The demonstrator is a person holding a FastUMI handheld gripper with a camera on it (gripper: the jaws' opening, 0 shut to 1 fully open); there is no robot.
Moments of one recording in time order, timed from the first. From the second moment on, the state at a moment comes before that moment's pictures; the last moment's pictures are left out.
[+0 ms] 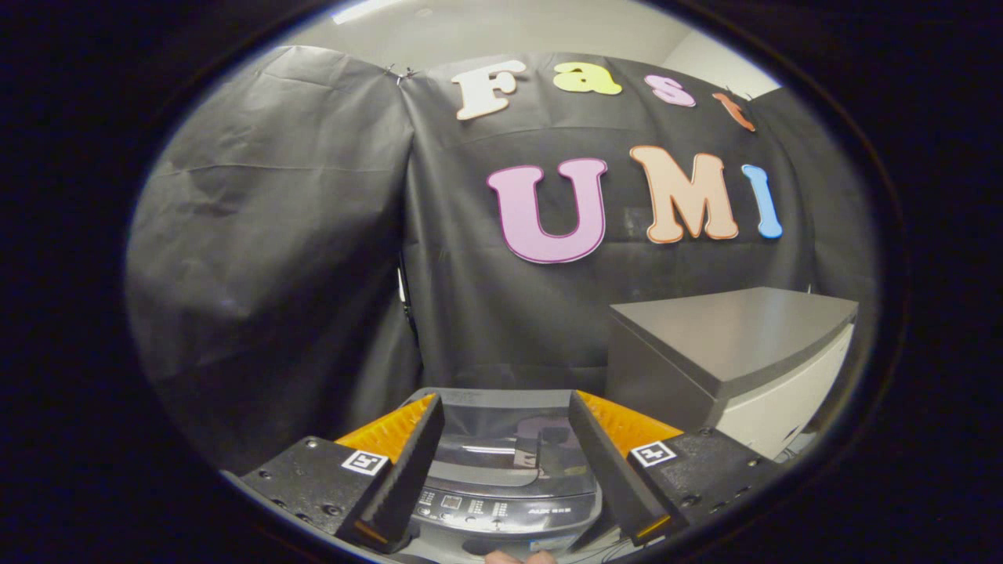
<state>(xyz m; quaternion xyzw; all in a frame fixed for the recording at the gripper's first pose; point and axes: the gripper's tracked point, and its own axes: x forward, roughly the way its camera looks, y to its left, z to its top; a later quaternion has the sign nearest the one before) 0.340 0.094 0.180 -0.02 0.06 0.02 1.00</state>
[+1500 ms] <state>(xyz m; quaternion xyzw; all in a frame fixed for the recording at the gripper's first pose) 0.159 0.089 0.178 -0.05 0.03 0.01 1.00</state>
